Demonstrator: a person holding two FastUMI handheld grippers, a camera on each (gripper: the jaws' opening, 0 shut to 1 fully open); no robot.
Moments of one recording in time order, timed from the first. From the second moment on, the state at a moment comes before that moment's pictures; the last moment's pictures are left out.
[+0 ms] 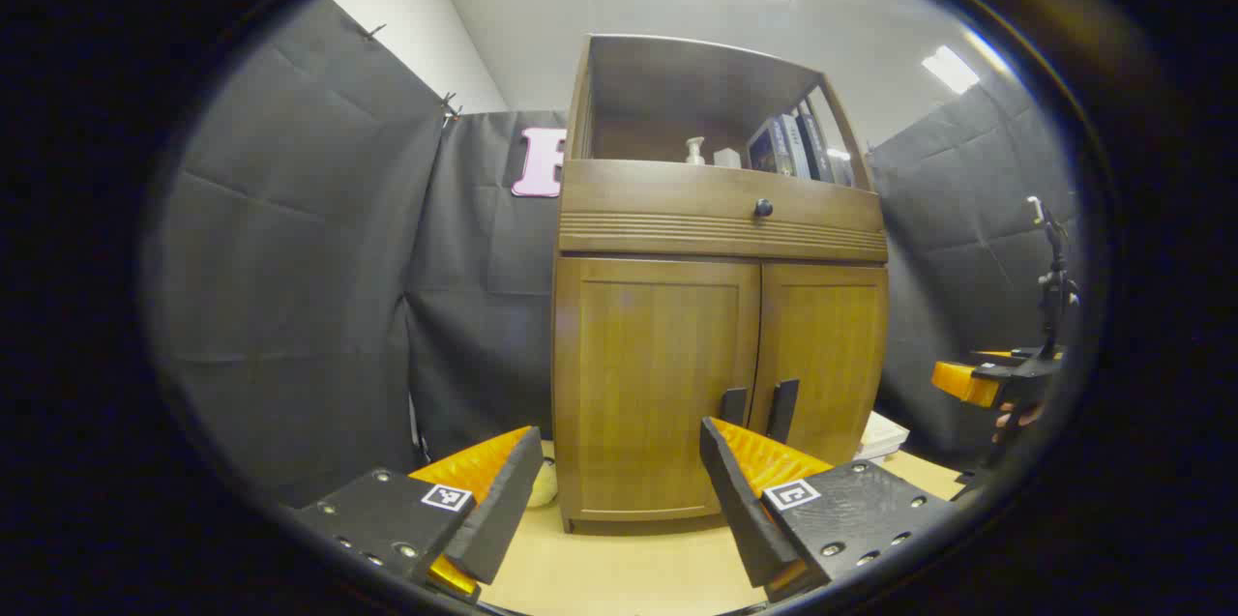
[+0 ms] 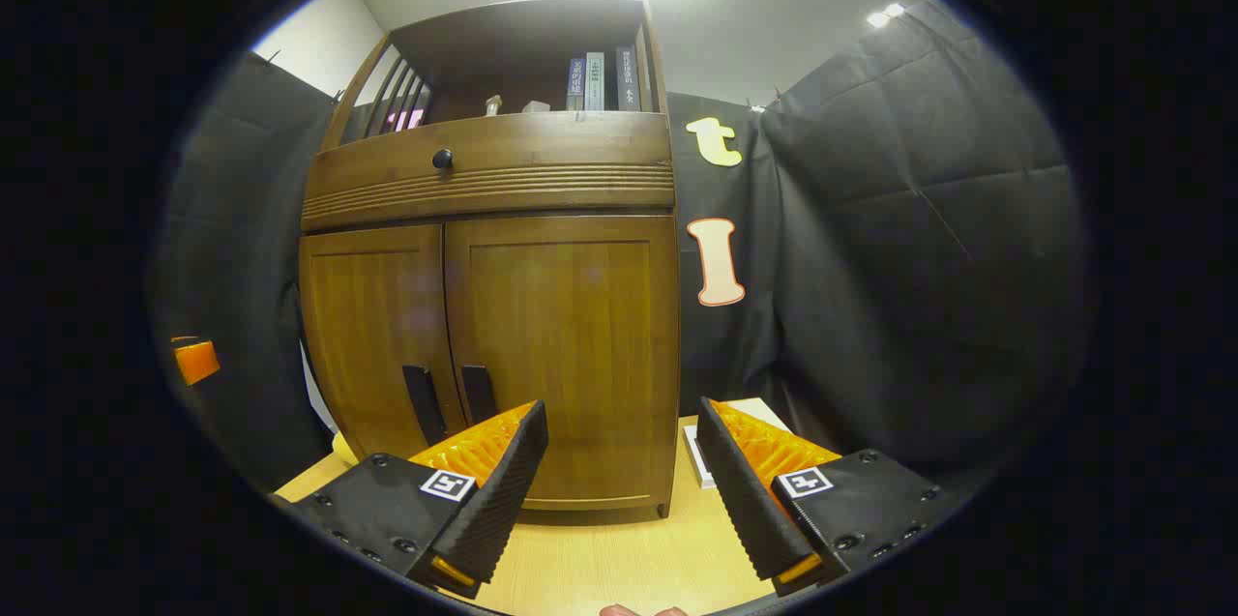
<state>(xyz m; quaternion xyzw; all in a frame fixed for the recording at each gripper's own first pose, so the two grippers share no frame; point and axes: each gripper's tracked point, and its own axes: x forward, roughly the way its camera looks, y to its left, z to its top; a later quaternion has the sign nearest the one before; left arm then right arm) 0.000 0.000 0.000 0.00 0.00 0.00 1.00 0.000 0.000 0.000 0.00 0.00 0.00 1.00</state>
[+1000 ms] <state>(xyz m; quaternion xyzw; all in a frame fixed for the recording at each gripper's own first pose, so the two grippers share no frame) -0.009 -0.009 -0.019 0.00 0.03 0.00 1.00 0.014 0.023 0.010 0.02 0.02 0.04 1.00</state>
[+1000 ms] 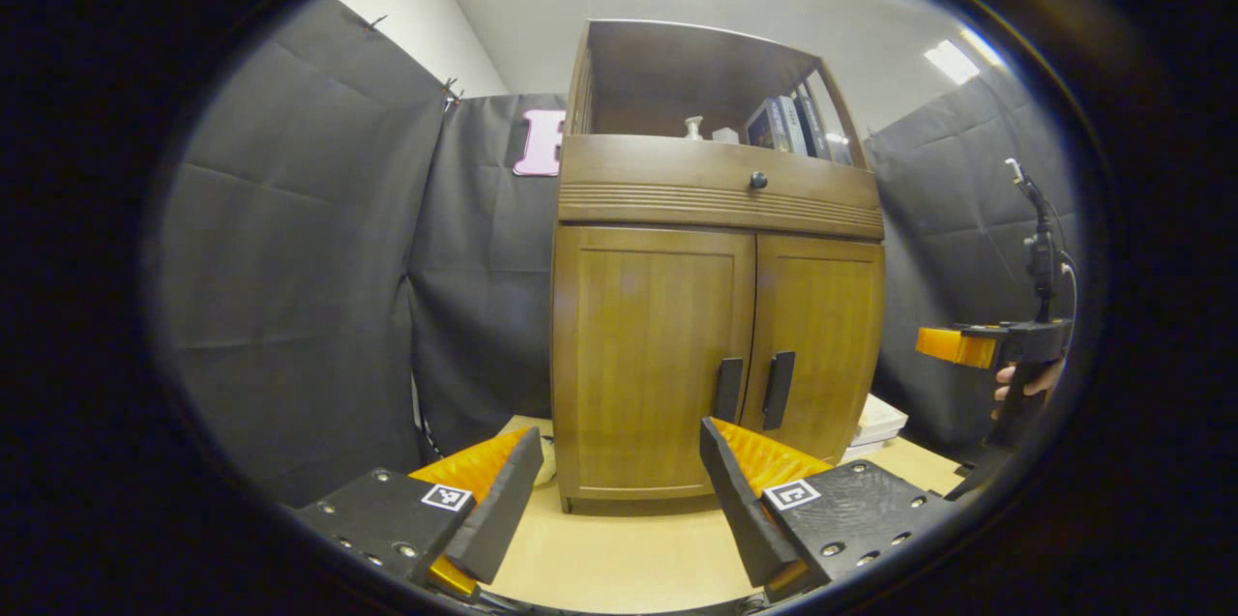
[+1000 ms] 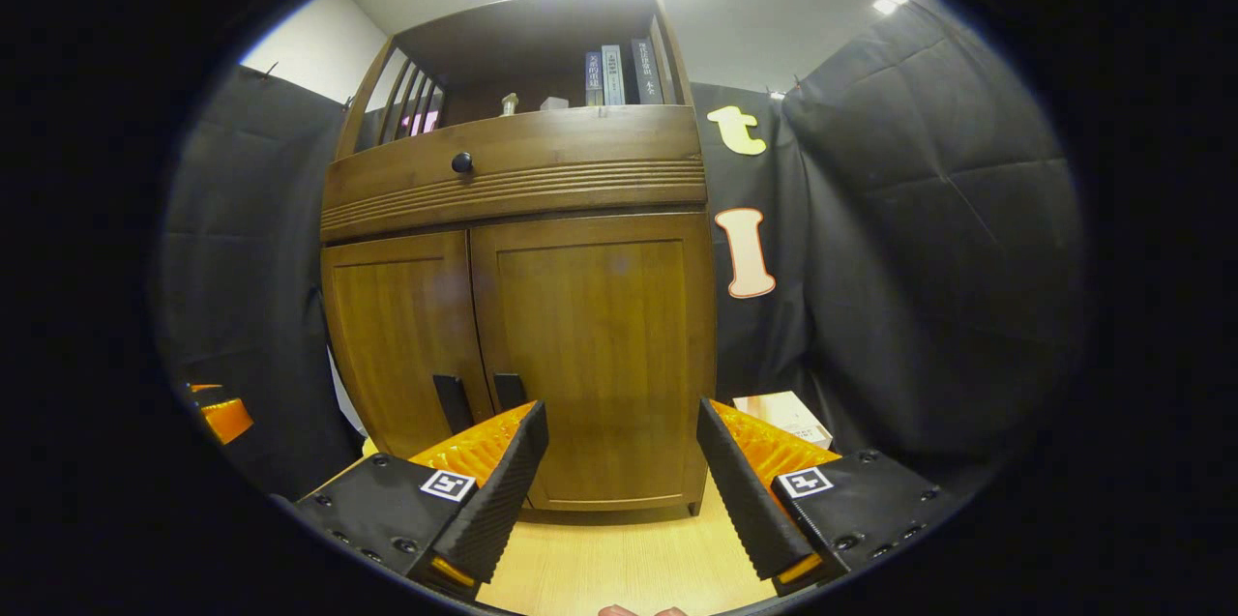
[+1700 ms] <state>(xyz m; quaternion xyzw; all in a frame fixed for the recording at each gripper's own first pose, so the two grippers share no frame) -0.015 -0.004 -0.031 -0.02 0.07 0.04 1.00 0.074 0.089 0.039 0.04 0.01 0.11 0.99</state>
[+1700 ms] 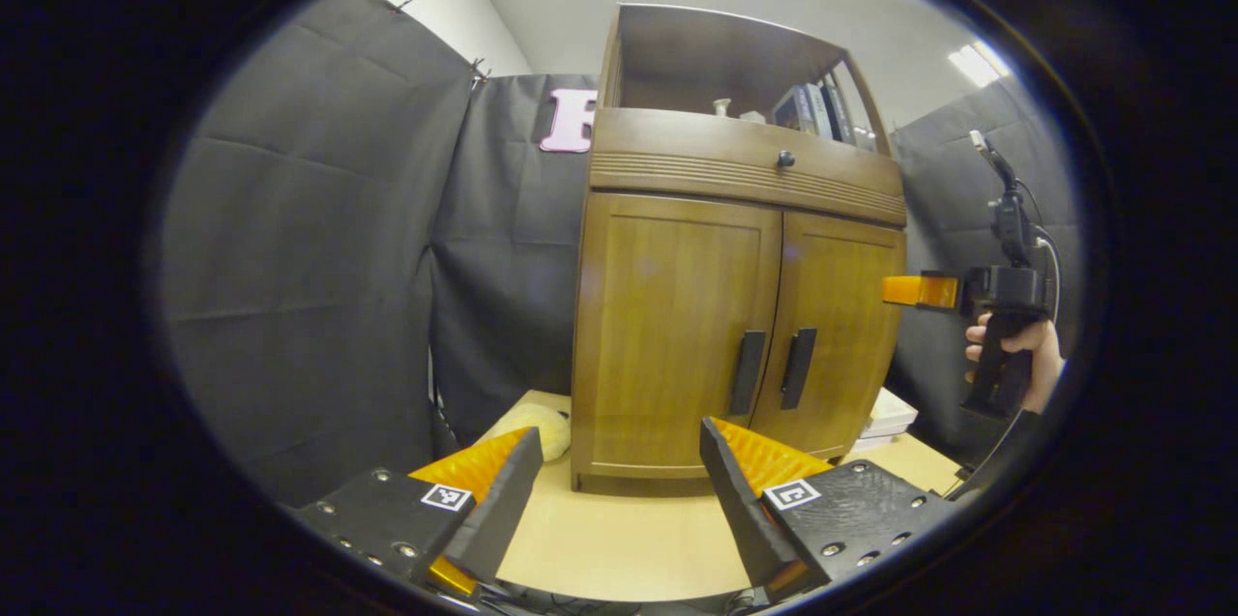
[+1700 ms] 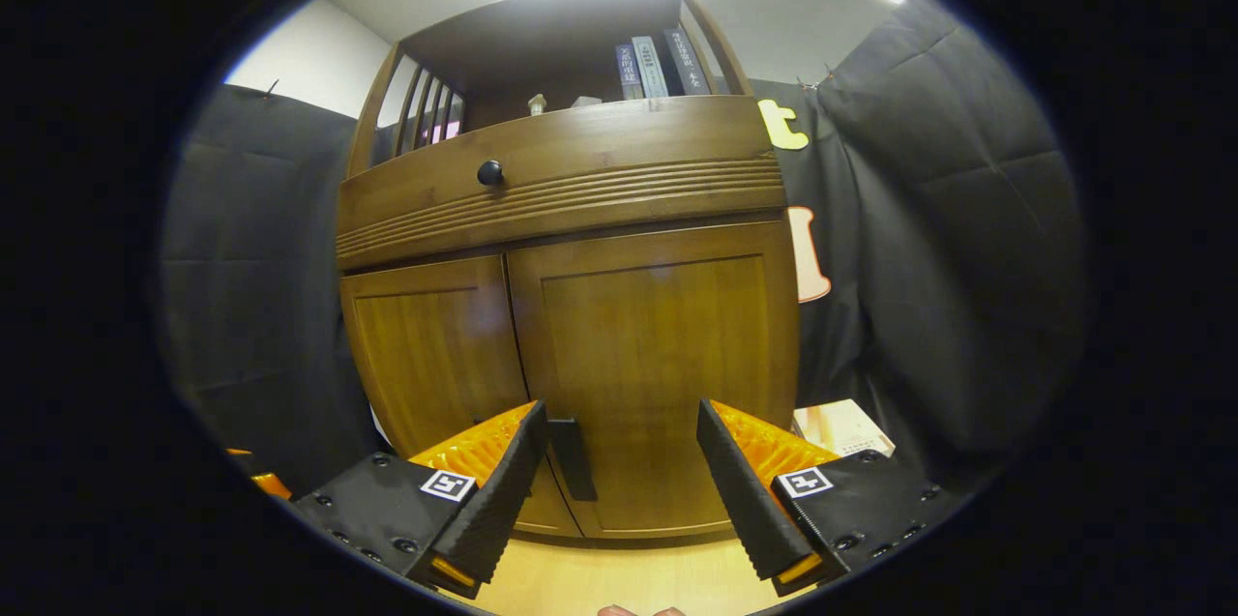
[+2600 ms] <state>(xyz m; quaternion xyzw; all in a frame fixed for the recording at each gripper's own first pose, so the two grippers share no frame) -0.008 0.011 -0.050 -0.02 0.11 0.09 0.99 0.172 0.146 -0.040 0.01 0.08 0.13 0.99</state>
